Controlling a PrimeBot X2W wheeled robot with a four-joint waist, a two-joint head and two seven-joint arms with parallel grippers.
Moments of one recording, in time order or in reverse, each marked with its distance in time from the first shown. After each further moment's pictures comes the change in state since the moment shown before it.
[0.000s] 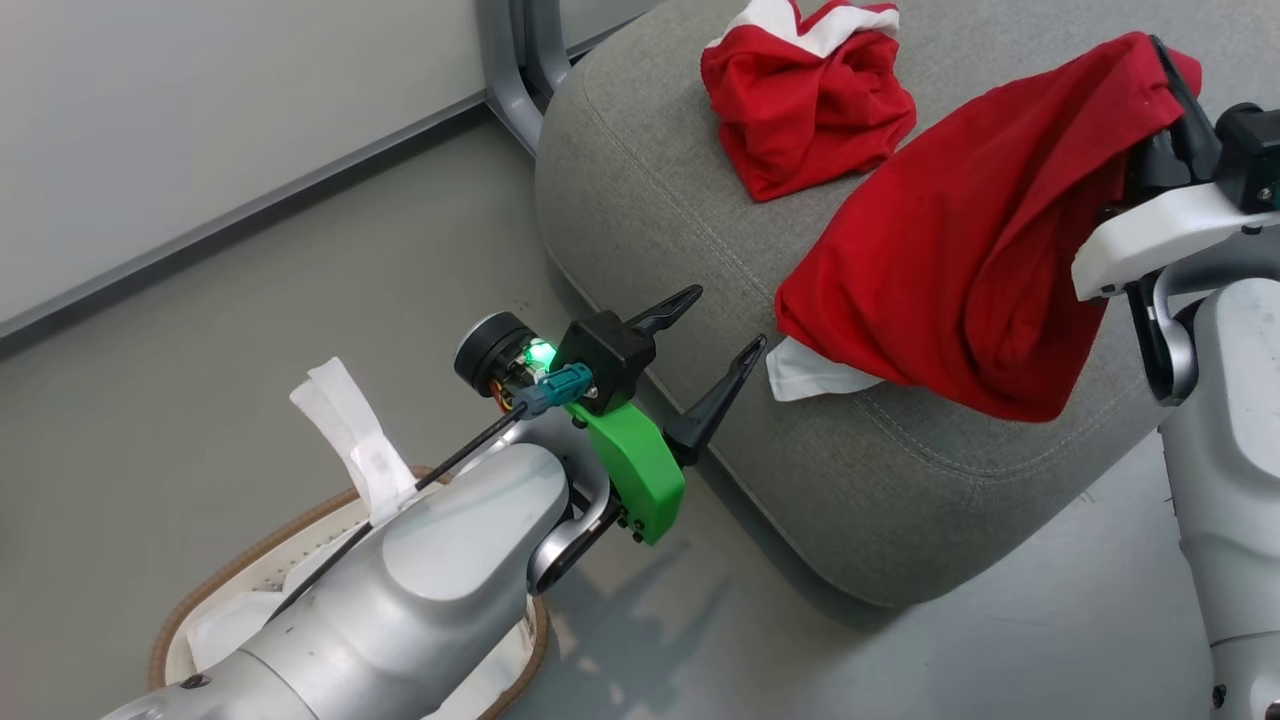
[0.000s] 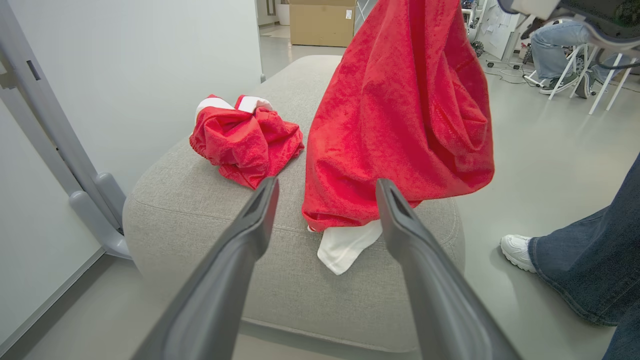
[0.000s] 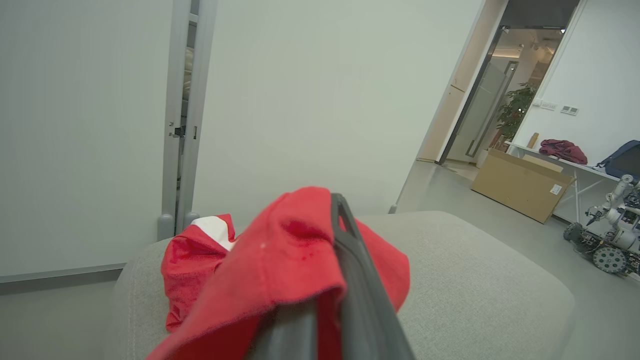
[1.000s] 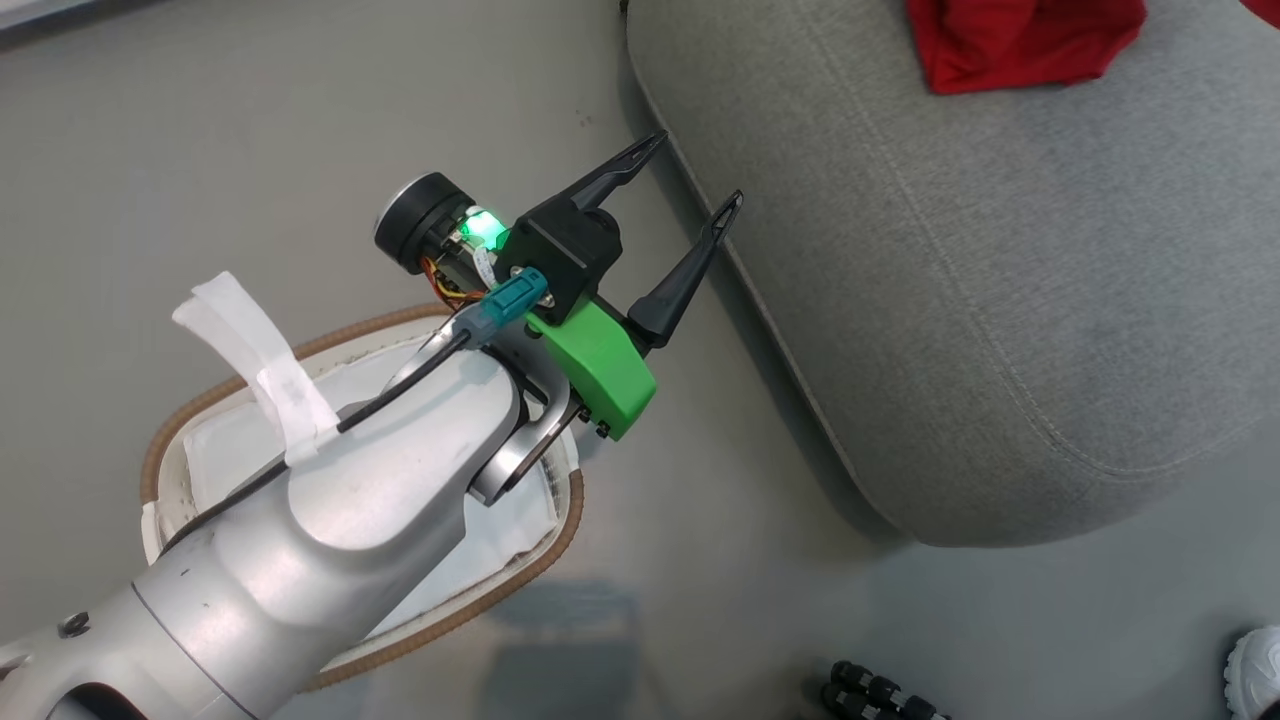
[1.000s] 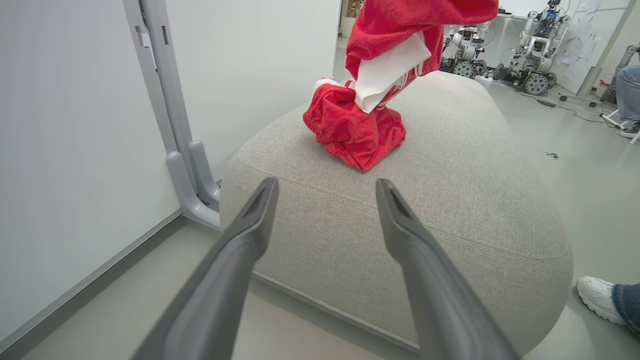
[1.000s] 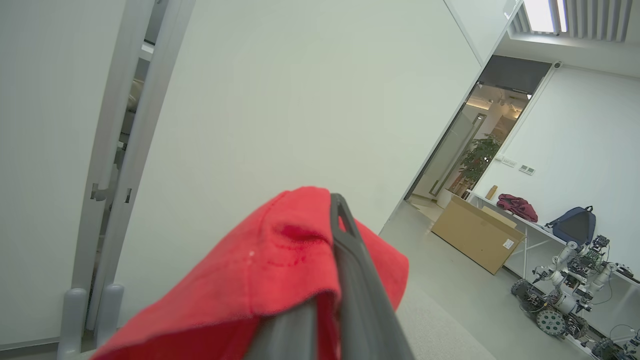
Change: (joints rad) left arm -0.120 0.134 0.063 -0.257 0.084 0.131 0.082; right arm -0.673 -0.290 0.000 0.240 0.031 0.000 0.179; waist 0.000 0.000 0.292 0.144
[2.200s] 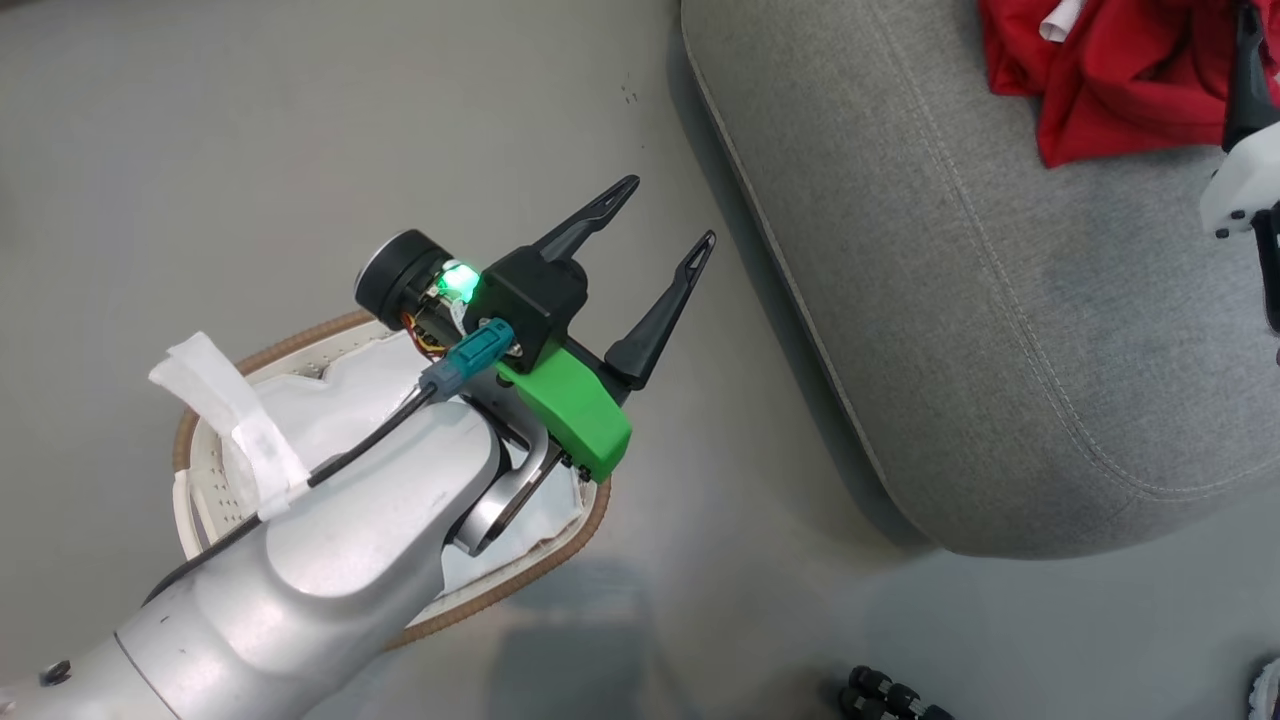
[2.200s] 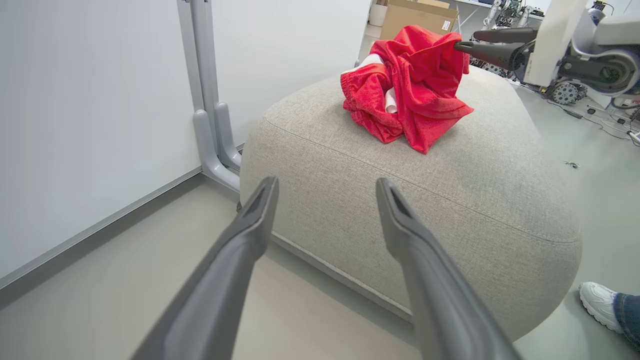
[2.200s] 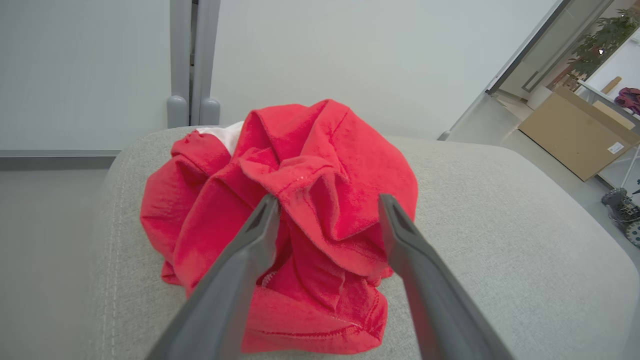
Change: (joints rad) left arm 0.073 0.055 -0.009 -0.087 -0.031 0.056 -0.010; right arm 0.437 0.153 -0.030 0.174 0.023 0.000 -0.229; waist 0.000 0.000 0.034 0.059
